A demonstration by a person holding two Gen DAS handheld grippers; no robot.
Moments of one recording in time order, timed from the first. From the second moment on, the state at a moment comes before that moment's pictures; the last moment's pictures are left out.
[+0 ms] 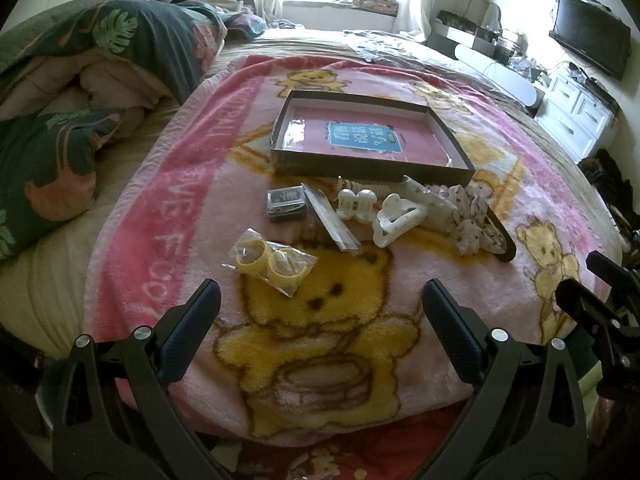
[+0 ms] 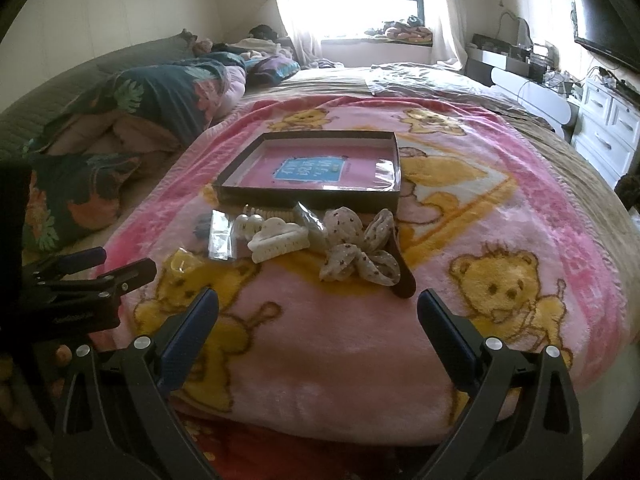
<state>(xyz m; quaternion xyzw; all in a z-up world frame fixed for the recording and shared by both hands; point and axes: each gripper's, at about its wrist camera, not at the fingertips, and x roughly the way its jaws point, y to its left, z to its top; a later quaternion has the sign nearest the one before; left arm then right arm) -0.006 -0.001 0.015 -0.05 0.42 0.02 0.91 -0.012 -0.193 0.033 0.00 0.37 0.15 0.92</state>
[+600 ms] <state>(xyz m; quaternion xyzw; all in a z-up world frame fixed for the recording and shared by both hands) -0.005 0.000 0.016 -0.05 0.42 0.02 0.91 -0.011 -0.192 0.033 0.00 0.37 0.15 0.92</state>
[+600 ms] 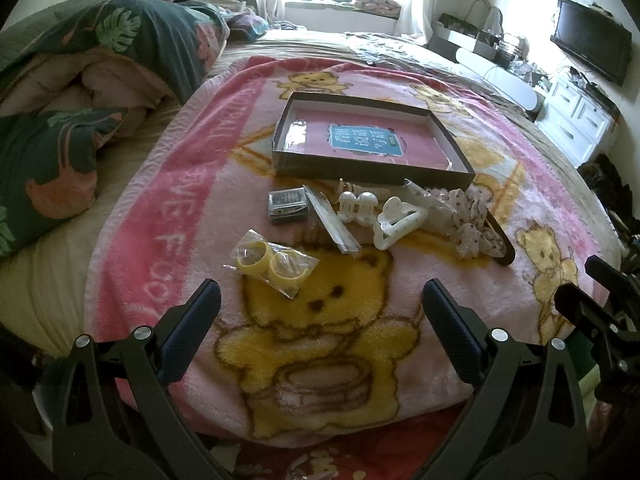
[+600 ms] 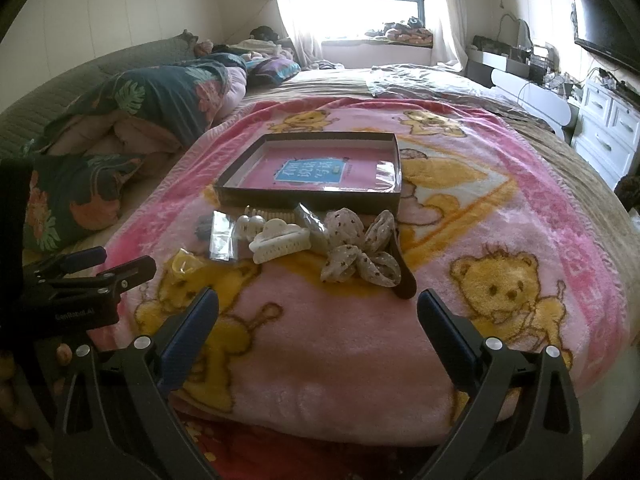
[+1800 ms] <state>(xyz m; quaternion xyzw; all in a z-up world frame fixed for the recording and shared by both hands) 0.039 0.059 0.022 -0.10 0.42 0.07 0.90 0.042 -0.196 0.034 0.00 0.37 0.15 0.92</state>
